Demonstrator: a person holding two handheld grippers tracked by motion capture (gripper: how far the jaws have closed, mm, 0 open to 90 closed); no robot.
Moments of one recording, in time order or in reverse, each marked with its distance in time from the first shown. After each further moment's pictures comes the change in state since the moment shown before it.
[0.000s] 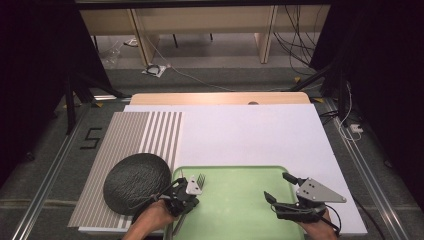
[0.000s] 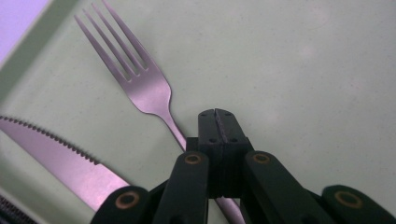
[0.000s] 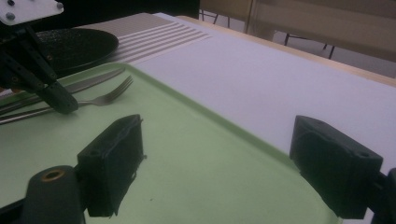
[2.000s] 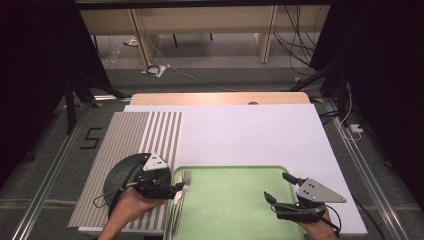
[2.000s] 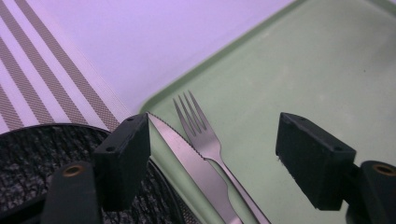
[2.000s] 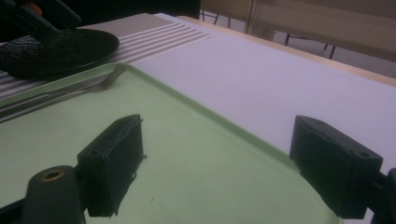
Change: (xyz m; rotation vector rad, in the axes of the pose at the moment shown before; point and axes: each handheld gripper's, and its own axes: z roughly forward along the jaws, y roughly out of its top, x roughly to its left) left arm 0.050 -0.020 -0.068 -0.288 0.095 -0.316; right arm 0.000 0.000 0.000 0.001 0.002 0.001
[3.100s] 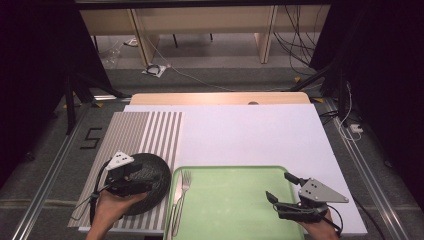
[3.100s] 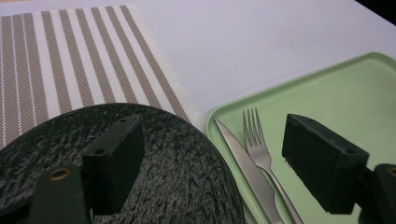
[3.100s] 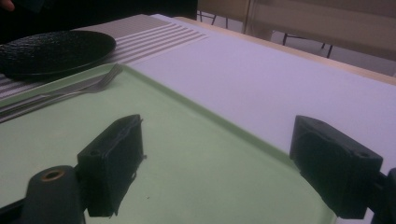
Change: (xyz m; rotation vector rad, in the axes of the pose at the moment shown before) left arm 0.039 -0.026 -0.039 -0.171 0.125 -0.222; right arm -0.003 -0.002 -0.002 -0.005 -0.008 0.009
